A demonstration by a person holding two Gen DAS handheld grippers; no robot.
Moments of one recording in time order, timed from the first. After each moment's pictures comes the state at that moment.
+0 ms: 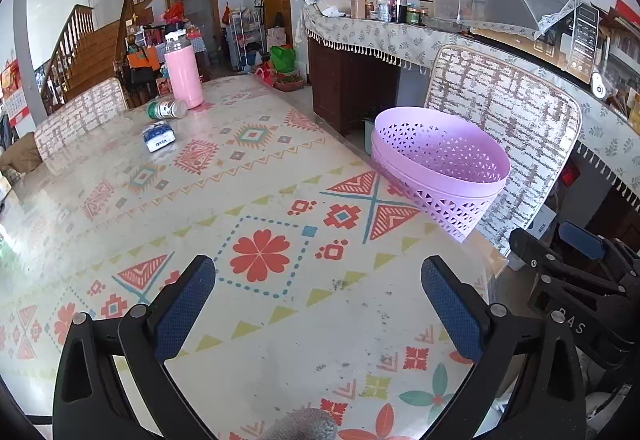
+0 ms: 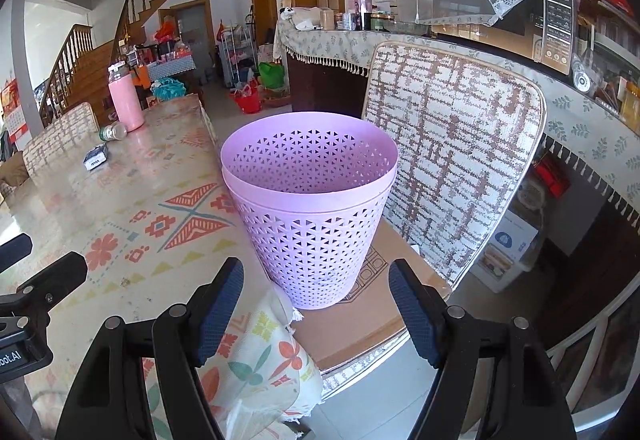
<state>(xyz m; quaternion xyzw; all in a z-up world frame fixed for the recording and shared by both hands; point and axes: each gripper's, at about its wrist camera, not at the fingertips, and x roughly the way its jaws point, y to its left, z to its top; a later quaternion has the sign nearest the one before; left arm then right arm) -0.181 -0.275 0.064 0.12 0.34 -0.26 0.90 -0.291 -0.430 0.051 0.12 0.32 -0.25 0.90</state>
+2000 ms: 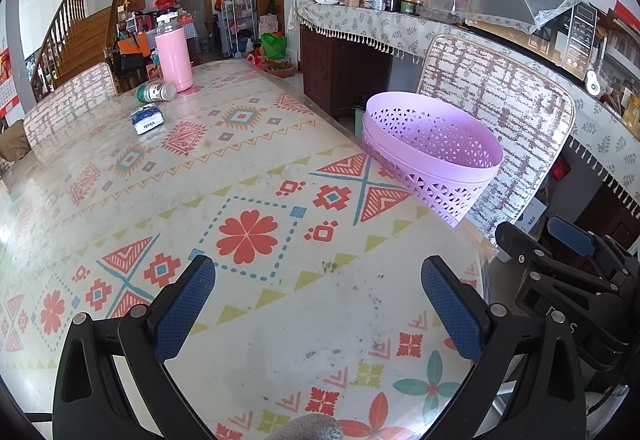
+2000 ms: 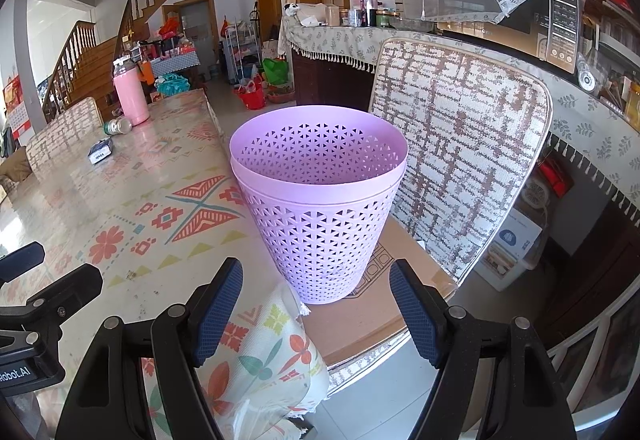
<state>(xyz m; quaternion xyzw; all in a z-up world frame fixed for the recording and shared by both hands) -0.186 -0.274 0.051 0.11 0.36 -0.27 0.89 -0.287 -0.420 0.047 0.12 0.33 -0.25 0.90</state>
